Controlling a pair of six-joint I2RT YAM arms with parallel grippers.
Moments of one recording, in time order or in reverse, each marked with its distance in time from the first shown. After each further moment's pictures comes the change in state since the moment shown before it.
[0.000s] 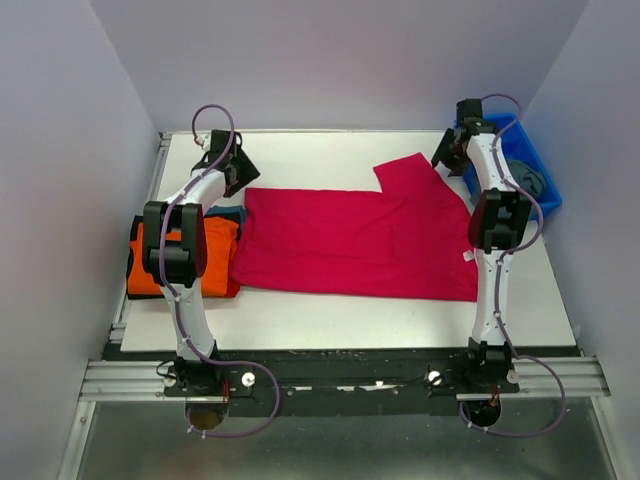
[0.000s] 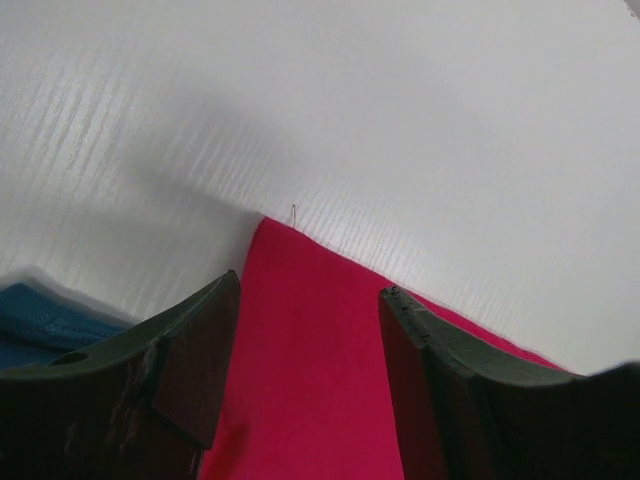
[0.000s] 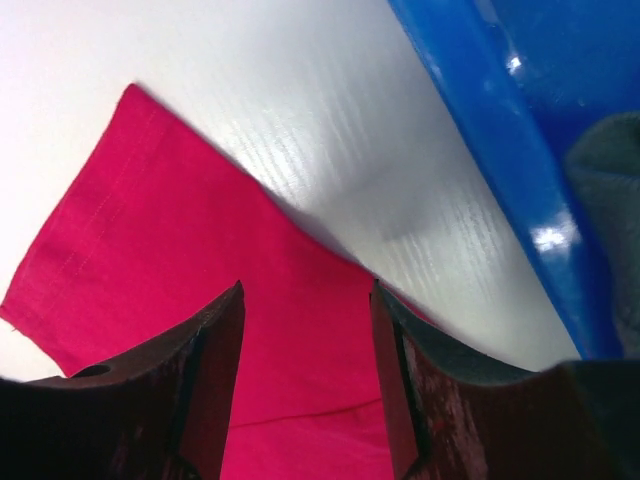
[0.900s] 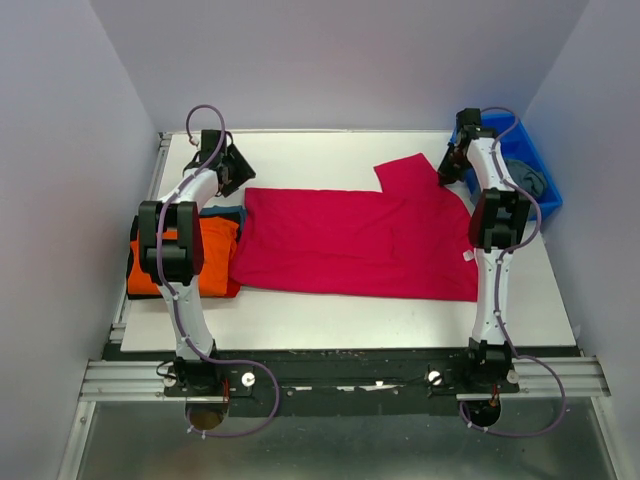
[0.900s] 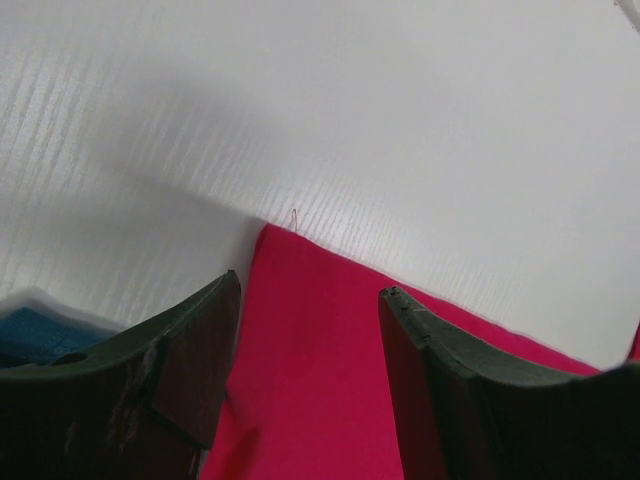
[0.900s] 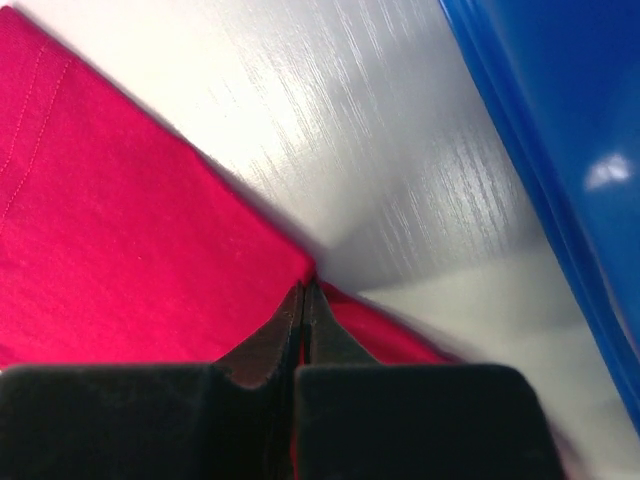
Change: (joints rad) left arm 0.052 0.014 0.010 0.003 0.125 0.020; right arm -0.024 0.055 0.003 -0.084 -0.064 -0.005
